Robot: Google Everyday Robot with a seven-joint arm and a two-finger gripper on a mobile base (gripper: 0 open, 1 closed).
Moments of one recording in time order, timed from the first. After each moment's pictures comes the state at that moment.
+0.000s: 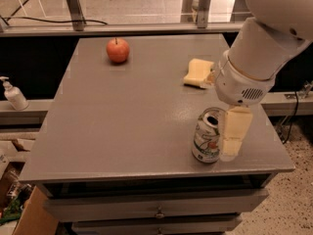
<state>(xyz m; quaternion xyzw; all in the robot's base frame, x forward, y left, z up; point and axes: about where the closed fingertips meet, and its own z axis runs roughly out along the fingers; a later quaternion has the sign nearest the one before) 0.439 -0.125 0.881 -0.72 0.68 0.04 0.10</state>
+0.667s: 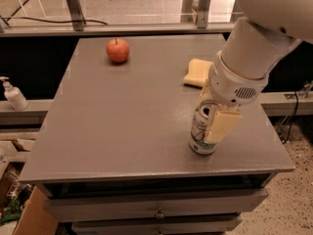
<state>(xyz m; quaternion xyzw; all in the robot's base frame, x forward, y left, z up) 0.437 -0.117 0.880 -0.72 0.69 0.04 0.09</state>
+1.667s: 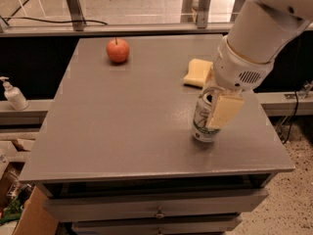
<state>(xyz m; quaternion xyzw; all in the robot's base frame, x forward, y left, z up) 0.456 -0.124 0.899 -0.70 0.70 0.04 0.11</state>
